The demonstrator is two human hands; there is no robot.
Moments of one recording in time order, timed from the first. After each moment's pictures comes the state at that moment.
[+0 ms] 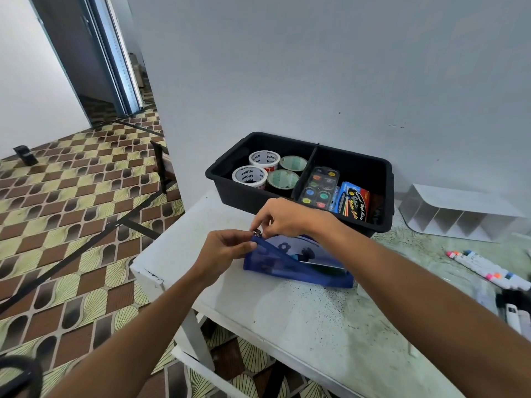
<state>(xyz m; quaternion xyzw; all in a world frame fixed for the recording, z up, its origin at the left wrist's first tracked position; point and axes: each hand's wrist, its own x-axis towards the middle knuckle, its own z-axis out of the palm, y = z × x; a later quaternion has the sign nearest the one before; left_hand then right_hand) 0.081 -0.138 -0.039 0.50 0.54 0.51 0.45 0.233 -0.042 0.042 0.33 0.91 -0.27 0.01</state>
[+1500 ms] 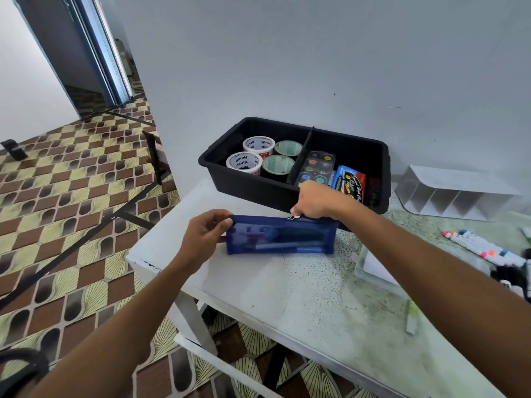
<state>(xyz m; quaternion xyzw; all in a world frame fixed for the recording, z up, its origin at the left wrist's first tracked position) 0.062 -0.139 -0.047 0.49 0.58 0.52 0.38 0.279 -0.049 0.058 0.57 0.78 -0.25 0.02</state>
